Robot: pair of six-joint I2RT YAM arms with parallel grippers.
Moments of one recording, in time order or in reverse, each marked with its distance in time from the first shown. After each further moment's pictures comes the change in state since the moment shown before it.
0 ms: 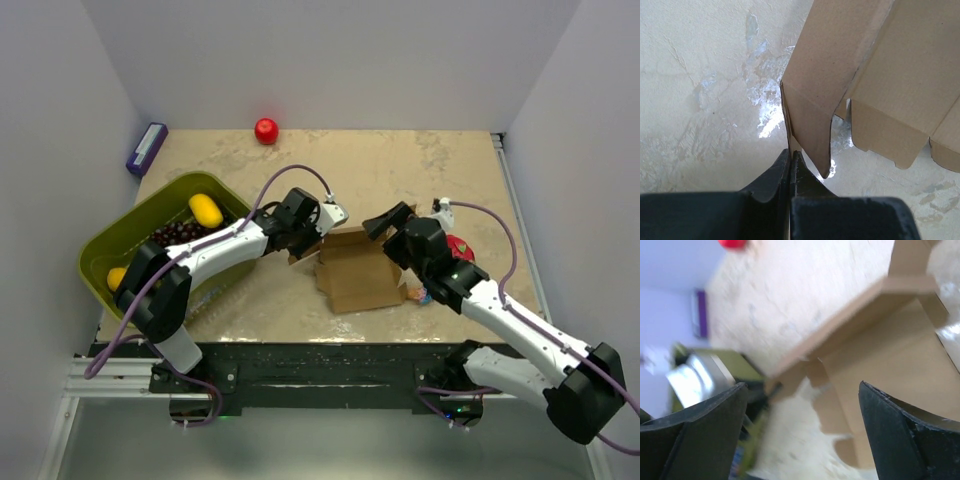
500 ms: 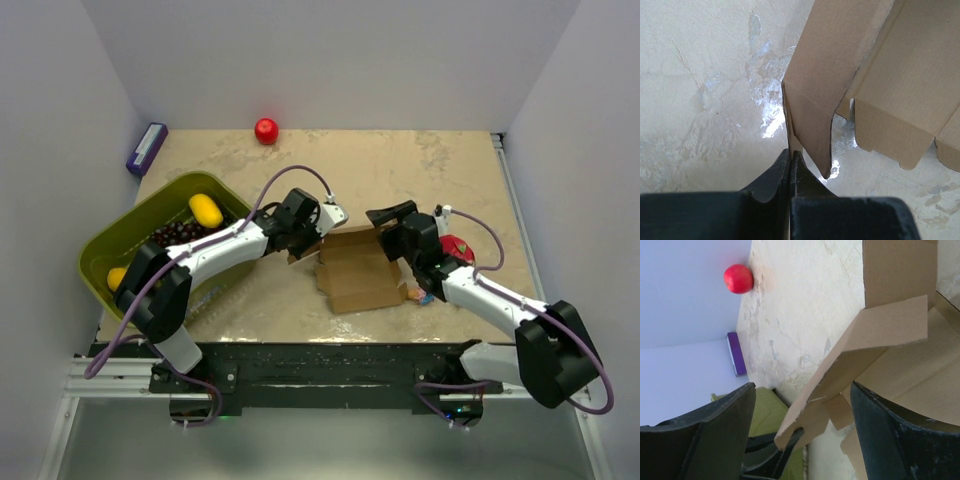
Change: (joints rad) left arm -0.001 0.000 -0.005 0.008 -0.012 0.016; right arm -0.161 0.231 -0.112 0.394 -0.103 0.280
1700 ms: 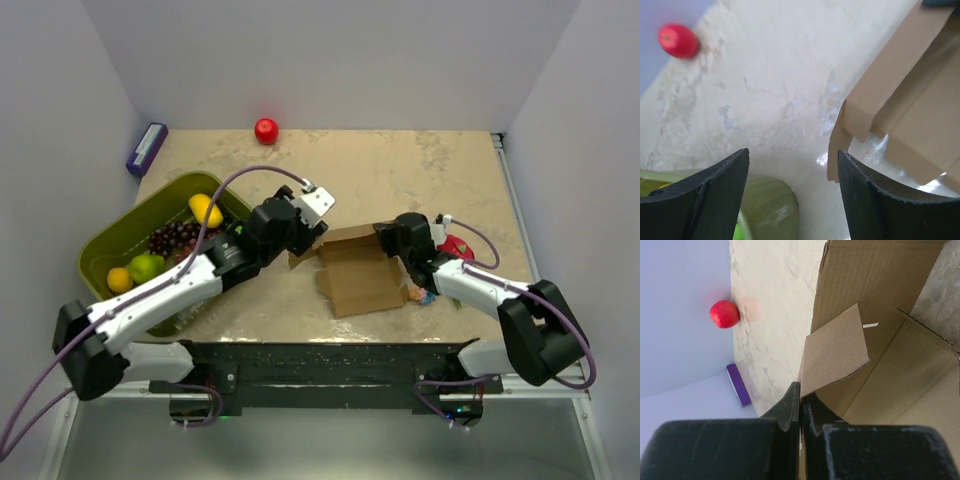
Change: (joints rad) left arm -0.097 -0.344 -0.093 0.111 -0.303 -0.063; right arm -0.007 0.135 0.013 0.013 0.082 0.173
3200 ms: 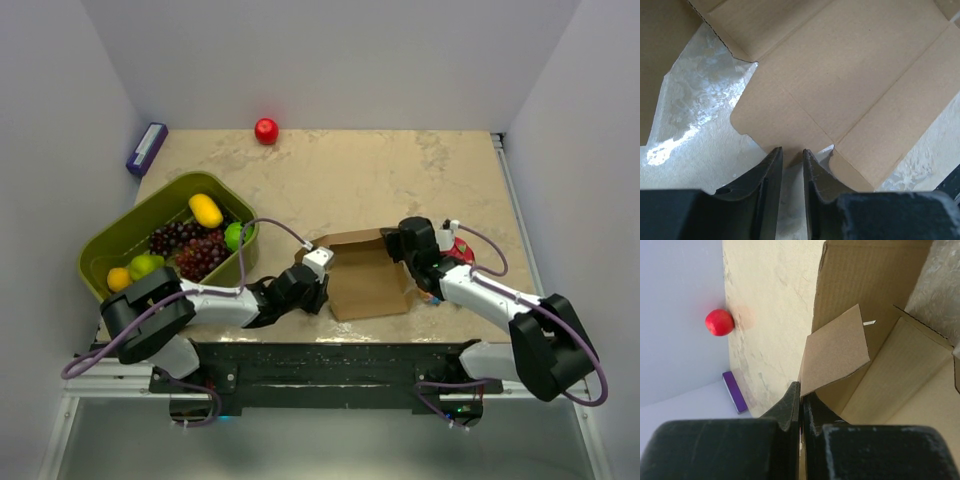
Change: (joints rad) left arm -0.193 0.217 -0.521 0.637 0.146 -0.657; right arm 0.001 -0.083 -0.020 -0.102 0.042 0.021
